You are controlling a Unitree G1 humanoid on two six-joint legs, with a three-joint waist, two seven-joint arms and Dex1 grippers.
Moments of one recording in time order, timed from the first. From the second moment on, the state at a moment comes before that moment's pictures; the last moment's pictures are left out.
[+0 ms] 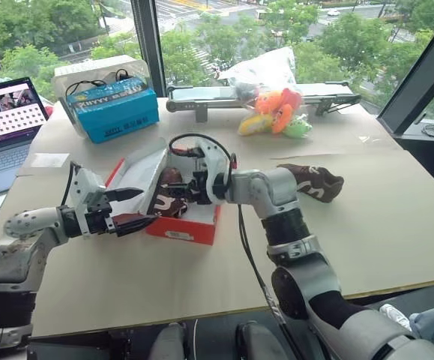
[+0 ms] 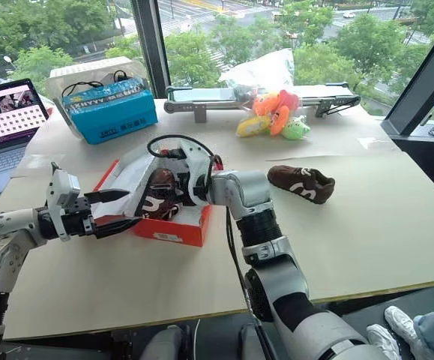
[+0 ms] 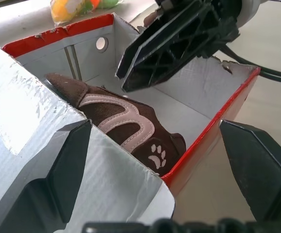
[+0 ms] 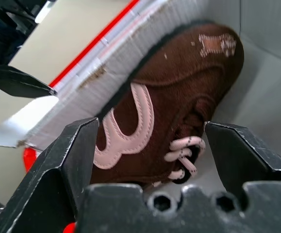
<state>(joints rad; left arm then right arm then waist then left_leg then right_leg) -0.26 0.82 0.22 -0.05 -0.52 0.40 -1.13 -1.04 0.11 0.01 0.36 0.28 1.16 0.41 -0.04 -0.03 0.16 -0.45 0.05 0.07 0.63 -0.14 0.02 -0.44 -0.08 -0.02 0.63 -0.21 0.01</state>
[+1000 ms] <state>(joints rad) -0.14 0.87 0.35 -0.12 -0.54 0.42 -1.11 -1.15 0.12 -0.10 0.84 0.42 1.01 0.46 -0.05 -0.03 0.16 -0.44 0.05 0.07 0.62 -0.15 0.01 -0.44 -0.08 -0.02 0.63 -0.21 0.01</state>
